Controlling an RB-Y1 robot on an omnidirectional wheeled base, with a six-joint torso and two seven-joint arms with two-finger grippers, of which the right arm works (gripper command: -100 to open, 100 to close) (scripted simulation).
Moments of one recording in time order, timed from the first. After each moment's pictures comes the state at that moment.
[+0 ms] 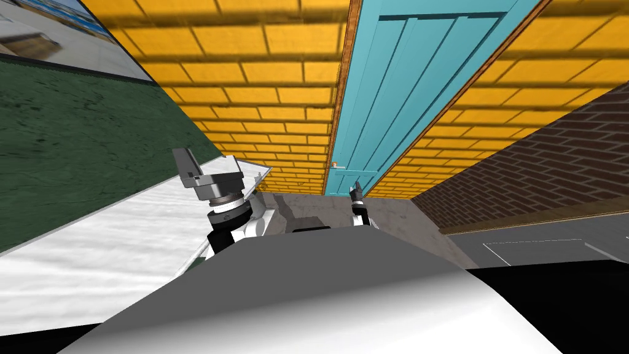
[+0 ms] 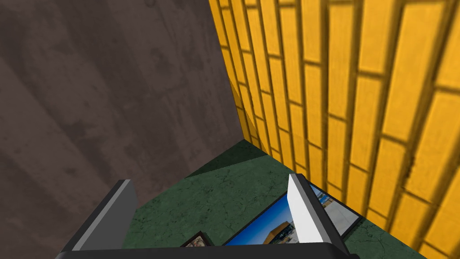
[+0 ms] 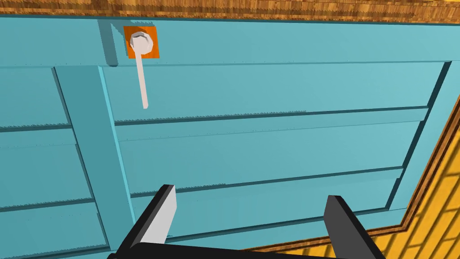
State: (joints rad) arm 0.18 -0.16 -0.13 -1.29 -0.12 -0.69 -0.09
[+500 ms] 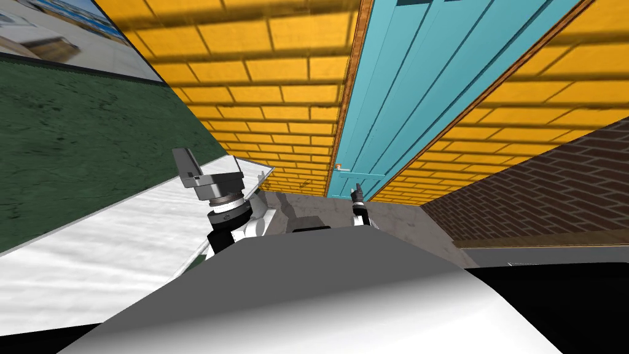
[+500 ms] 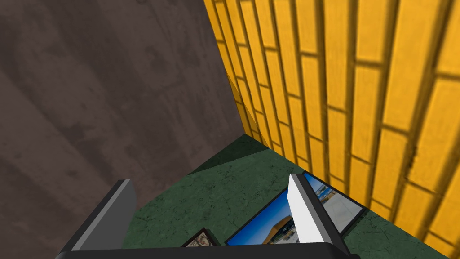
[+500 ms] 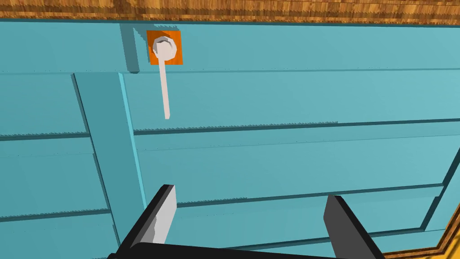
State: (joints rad) arm 0.14 -0.18 -0.15 -1.16 -0.14 -0.71 -0.08
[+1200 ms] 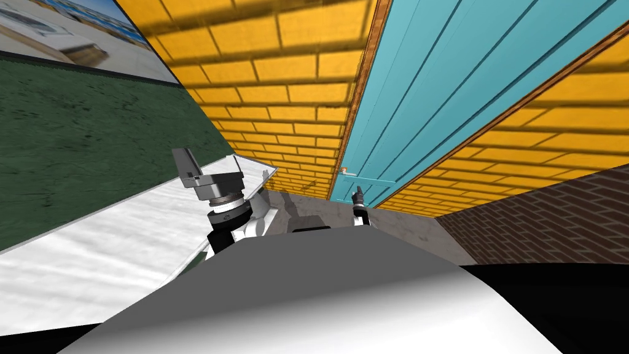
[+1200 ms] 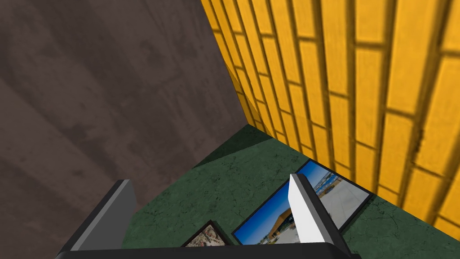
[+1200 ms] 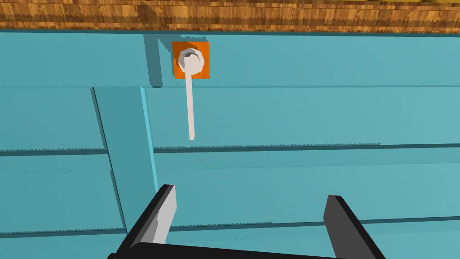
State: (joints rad) arm 0.08 -0.19 -0.18 -0.99 -0.17 -0.75 -0.07
